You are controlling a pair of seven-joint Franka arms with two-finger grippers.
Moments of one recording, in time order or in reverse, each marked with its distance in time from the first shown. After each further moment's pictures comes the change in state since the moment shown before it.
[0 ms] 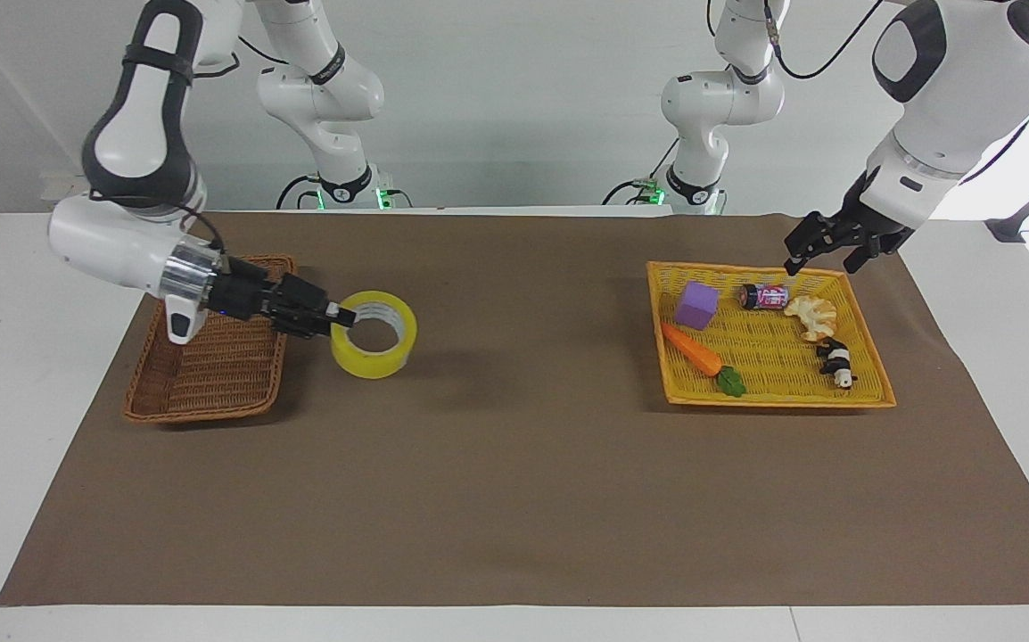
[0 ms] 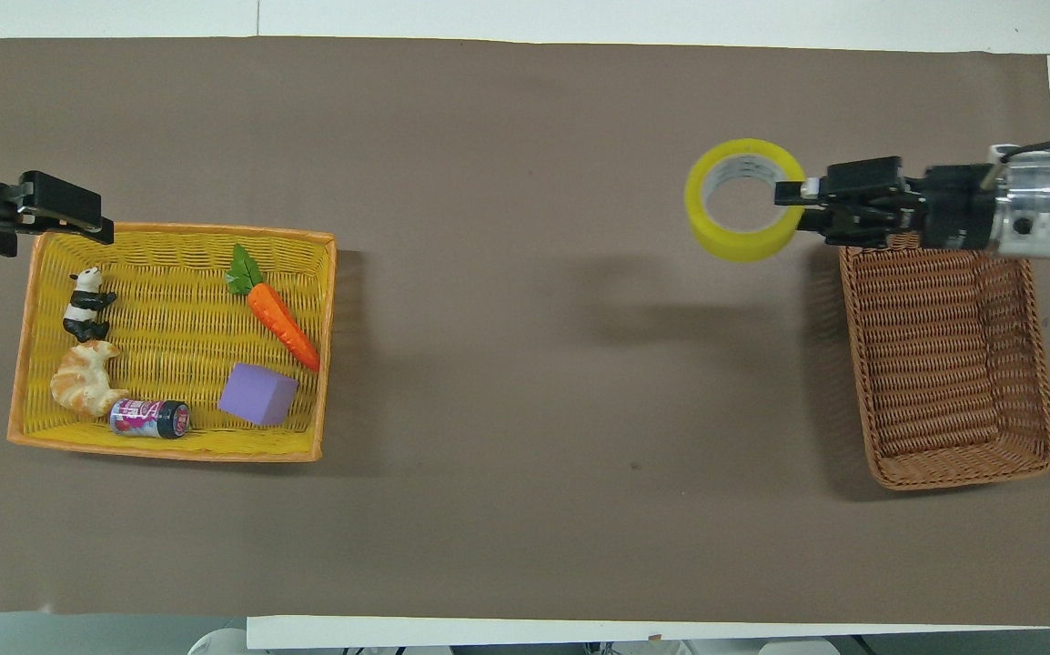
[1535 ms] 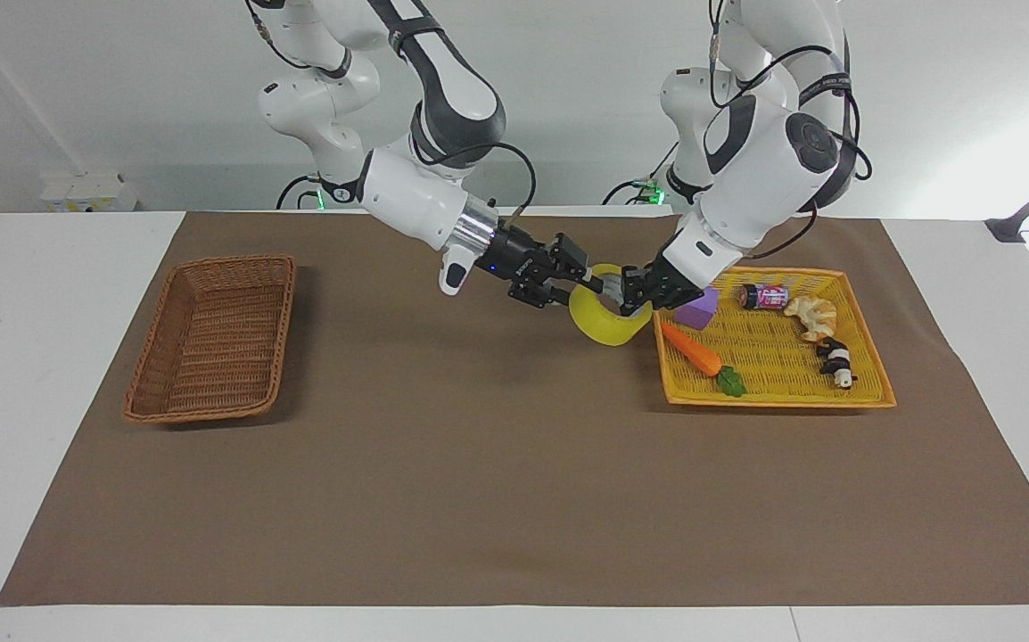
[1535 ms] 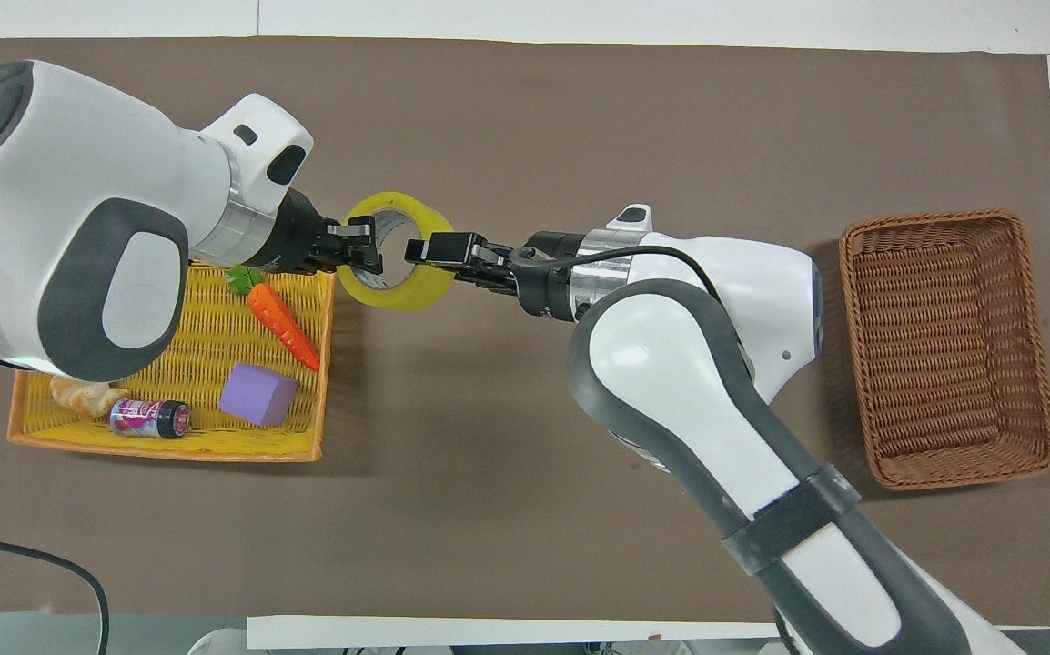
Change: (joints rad) left arm -0.301 0.086 -0.038 -0.191 -0.313 0.384 -0.220; right arm 0.836 0.013 0.020 0.032 0.252 0.802 0.162
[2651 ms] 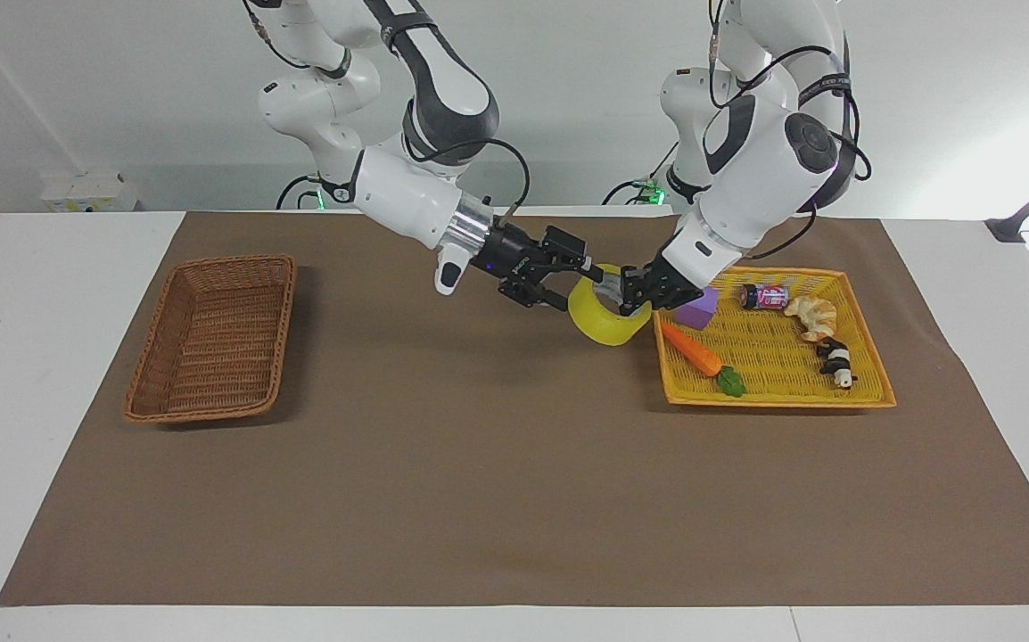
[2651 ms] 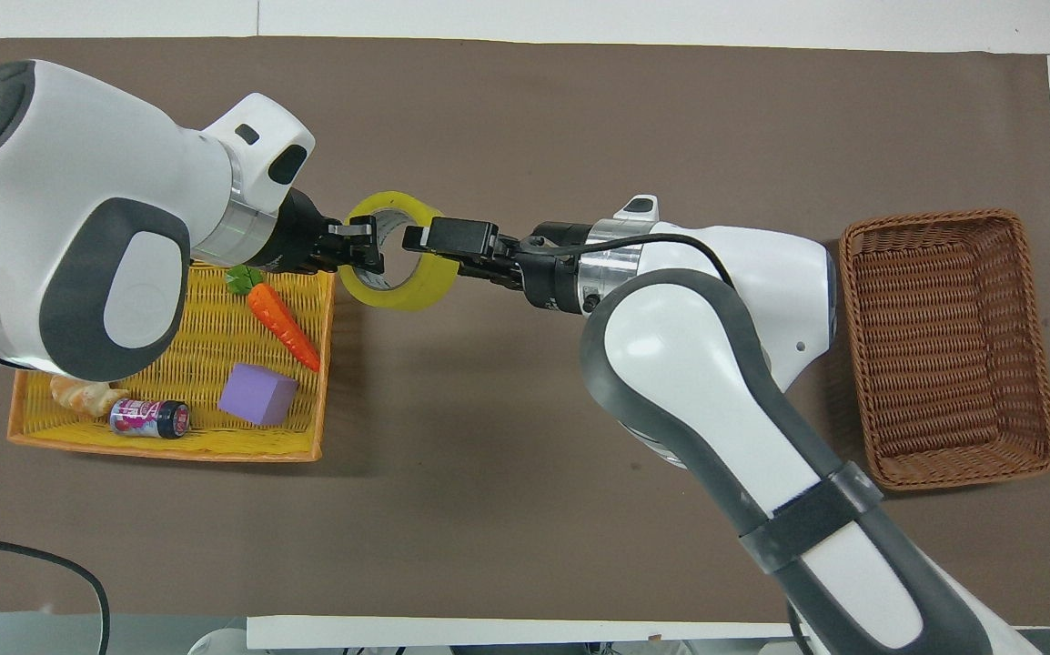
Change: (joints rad) left arm 0.003 0.002 -0.005 0.002 0.000 0.000 0.000; right arm -0.013 -0.005 0.004 0.015 -0.003 -0.018 0.010
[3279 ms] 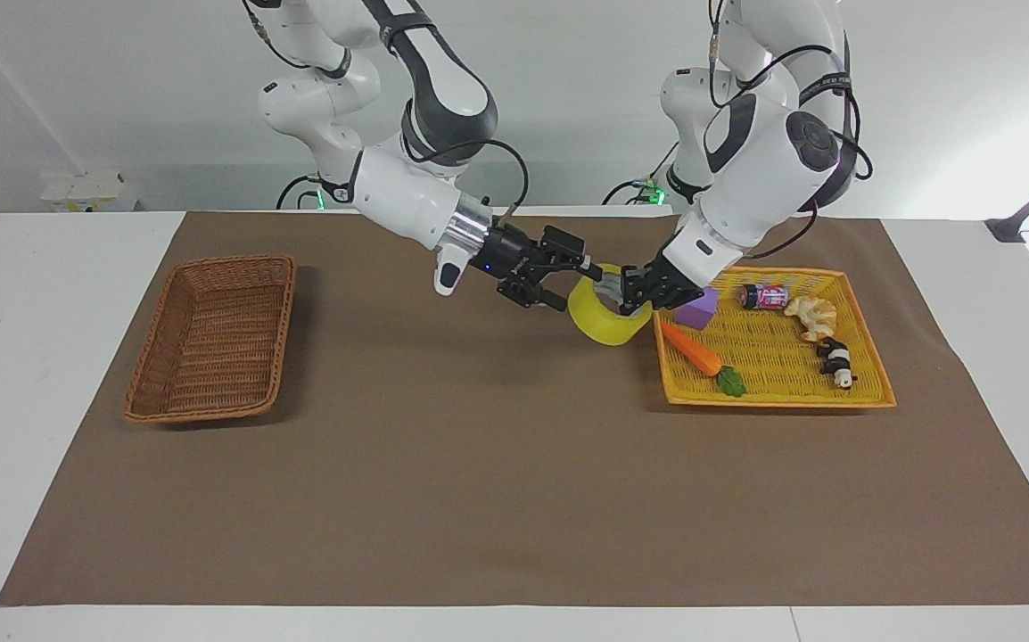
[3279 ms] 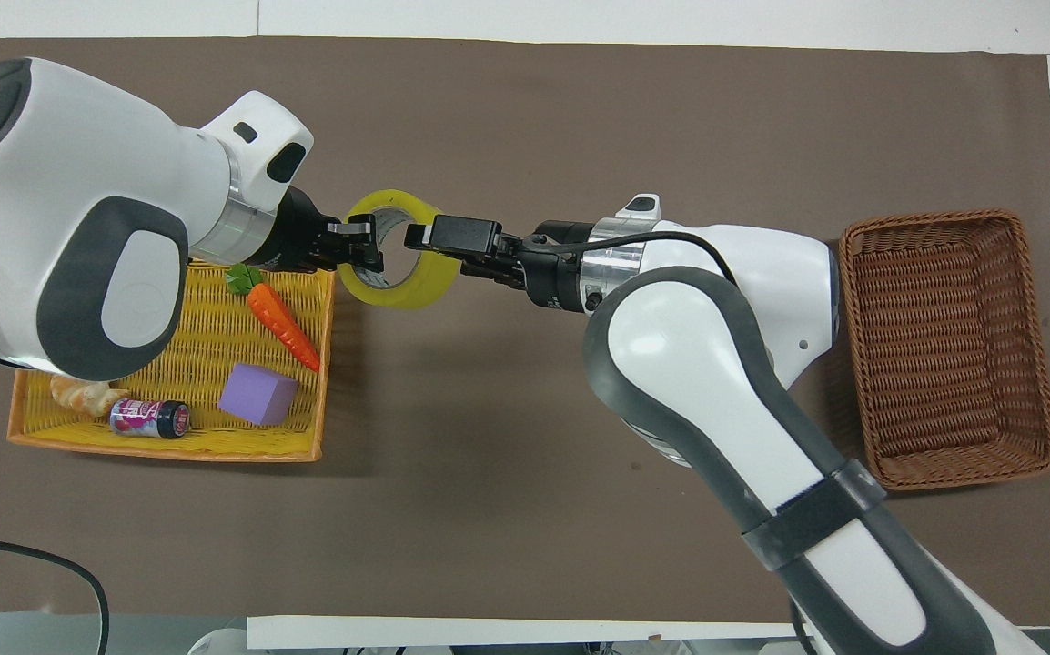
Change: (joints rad) left arm 0.001 0.000 0.000 0.003 0.000 0.000 0.000; right arm -0.009 0.000 0.000 0.000 0.000 -0.006 0.000
